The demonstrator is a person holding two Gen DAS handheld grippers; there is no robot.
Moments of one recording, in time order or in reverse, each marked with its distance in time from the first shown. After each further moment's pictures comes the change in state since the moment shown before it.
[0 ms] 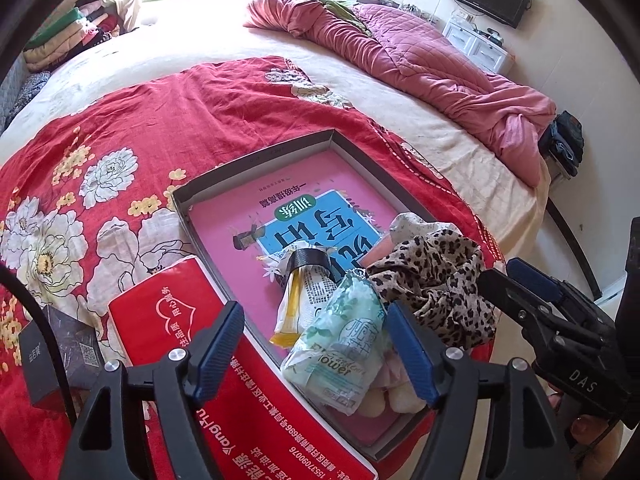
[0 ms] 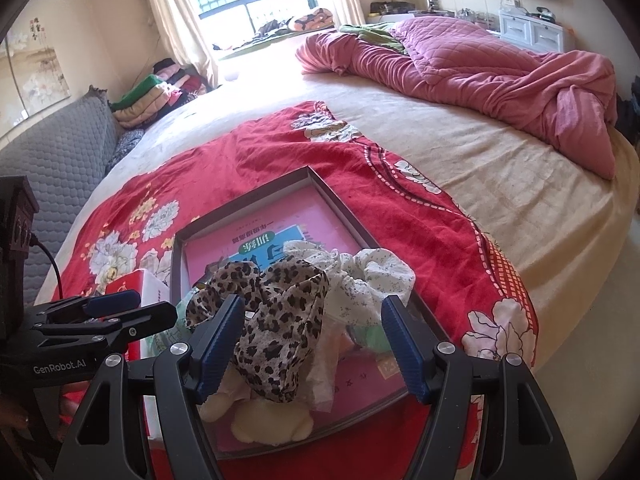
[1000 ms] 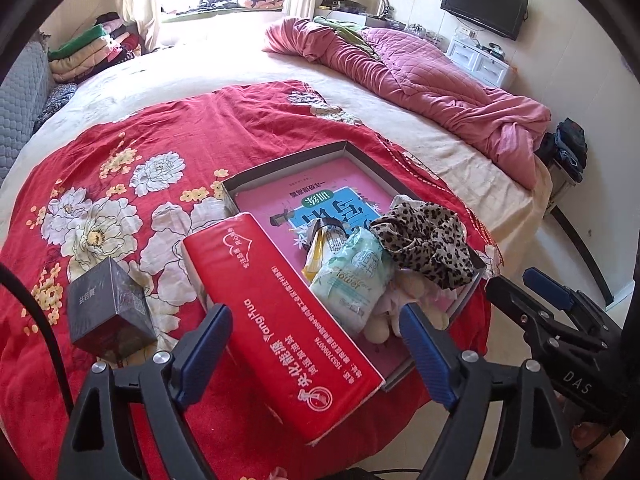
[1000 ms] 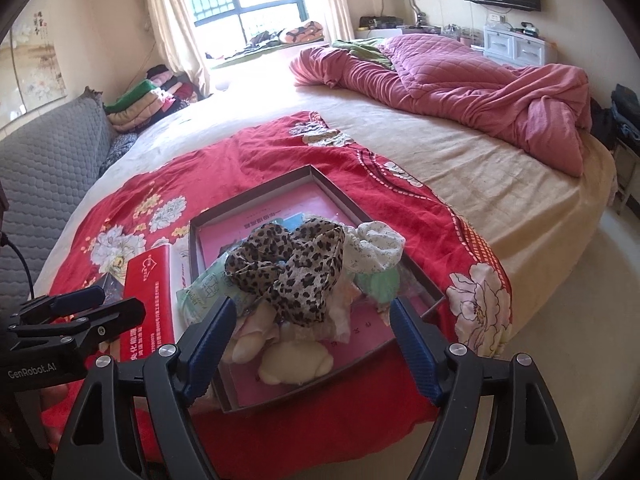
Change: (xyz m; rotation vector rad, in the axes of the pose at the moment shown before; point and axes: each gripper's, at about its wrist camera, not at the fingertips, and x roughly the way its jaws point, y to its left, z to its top) left arm -0.072 0.003 -0.058 0.000 -0.088 0.064; right arm -0.060 0.035 -0.045 -0.007 -0.058 -0.079
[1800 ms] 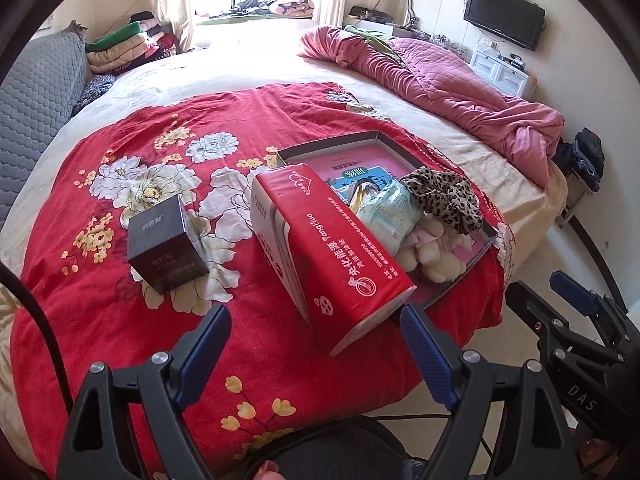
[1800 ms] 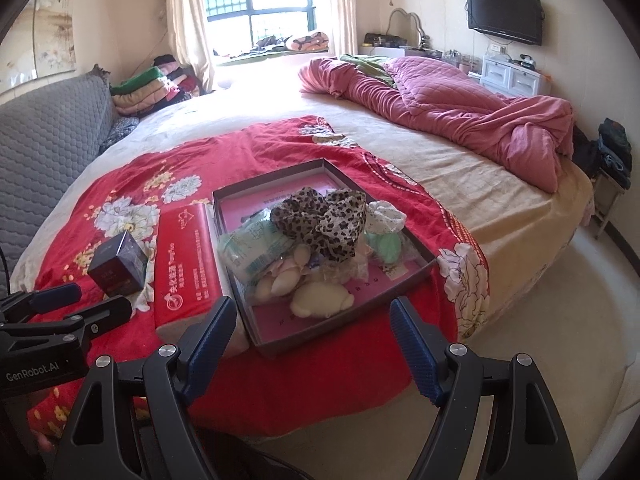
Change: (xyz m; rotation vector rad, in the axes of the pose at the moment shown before) left arm -0.053 0.020 -0.070 -0.048 -0.040 0.085; right arm -0.054 0.049 -0.055 -0.089 -0.016 -0.082
